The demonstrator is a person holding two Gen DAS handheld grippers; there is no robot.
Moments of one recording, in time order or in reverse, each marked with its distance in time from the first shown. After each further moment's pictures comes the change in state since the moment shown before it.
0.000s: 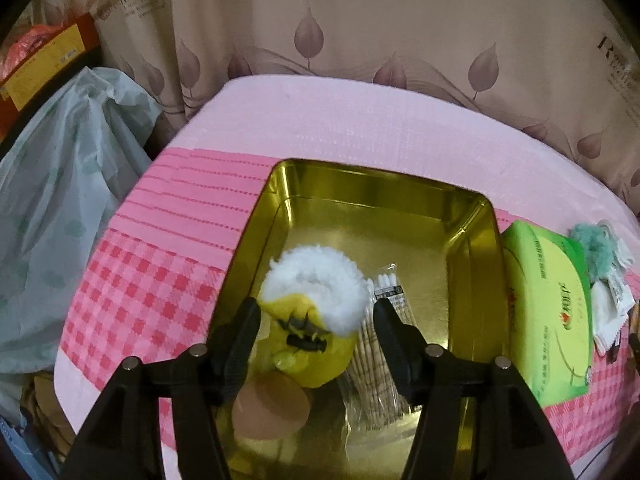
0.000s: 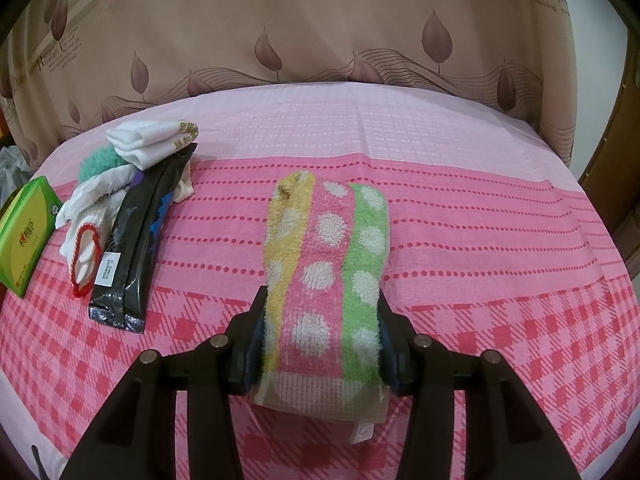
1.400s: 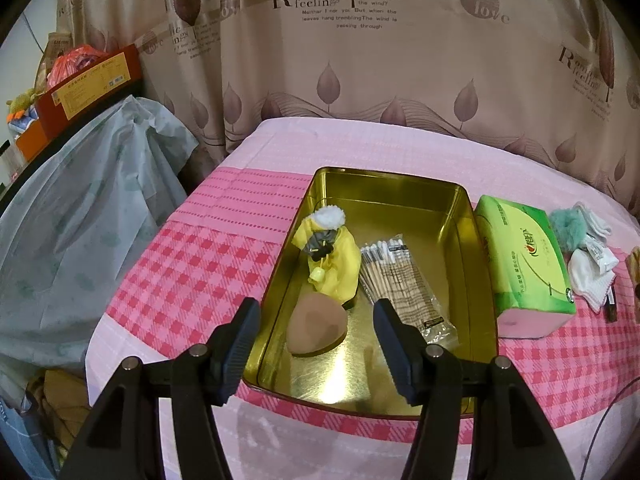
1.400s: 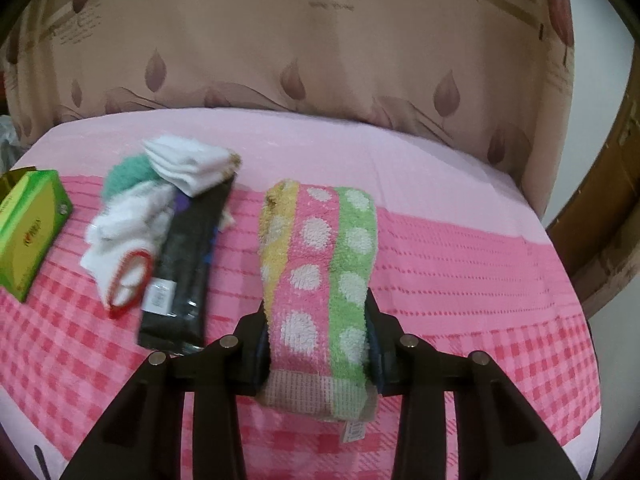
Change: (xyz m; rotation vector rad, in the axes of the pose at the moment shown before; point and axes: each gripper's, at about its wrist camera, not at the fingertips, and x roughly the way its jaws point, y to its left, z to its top) left arm -0.079 0.017 -0.076 0.005 -0.193 0.049; right arm -0.029 0.051 0.011 -0.116 -0.059 -0.136
